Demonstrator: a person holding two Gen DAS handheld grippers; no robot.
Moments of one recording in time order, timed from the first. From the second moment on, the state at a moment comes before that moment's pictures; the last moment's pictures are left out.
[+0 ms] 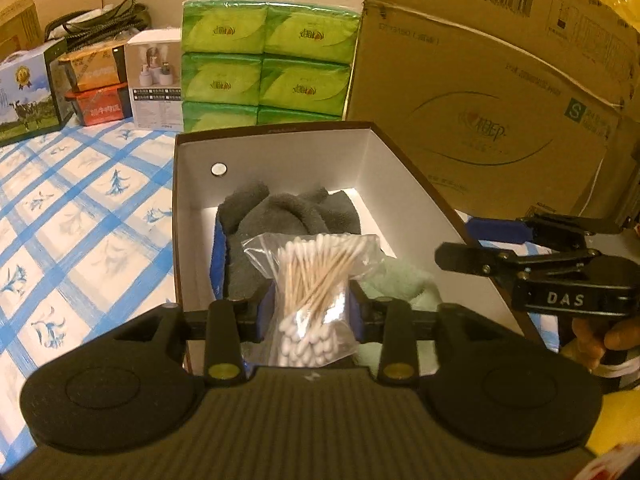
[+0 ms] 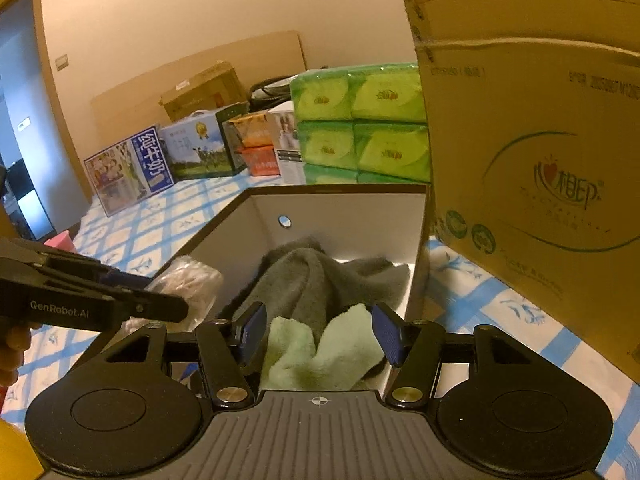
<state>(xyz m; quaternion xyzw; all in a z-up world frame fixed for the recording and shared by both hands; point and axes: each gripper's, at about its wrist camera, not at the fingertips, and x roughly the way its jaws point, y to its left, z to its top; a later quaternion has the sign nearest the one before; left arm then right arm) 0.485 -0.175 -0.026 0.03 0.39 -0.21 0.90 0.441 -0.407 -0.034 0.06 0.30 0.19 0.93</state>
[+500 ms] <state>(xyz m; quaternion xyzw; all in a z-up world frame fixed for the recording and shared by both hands) 0.478 -0.166 -0.023 0.03 0.39 -0.20 0.90 0.426 -0.409 -0.033 0.06 0.31 0.17 0.93</state>
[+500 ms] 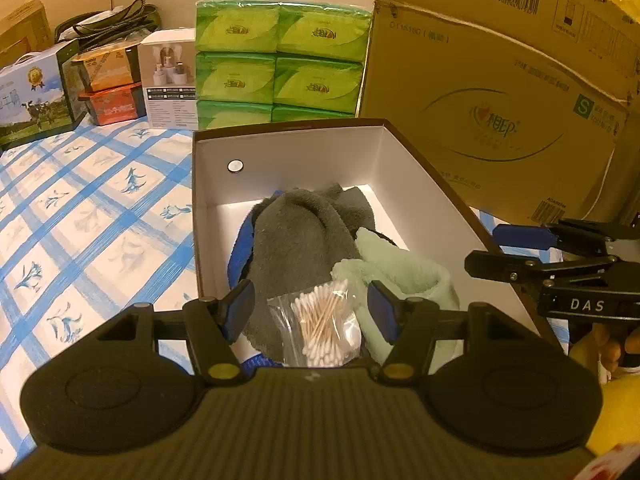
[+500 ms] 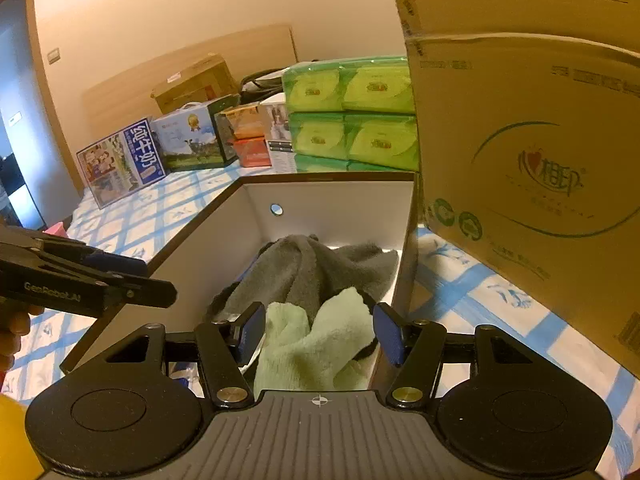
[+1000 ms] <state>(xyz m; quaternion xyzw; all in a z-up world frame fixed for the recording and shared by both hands) 0.422 -0.134 0.011 0.00 0.39 -0.18 0.90 0.368 -0.419 0.000 0.10 0.29 0.13 0.94</state>
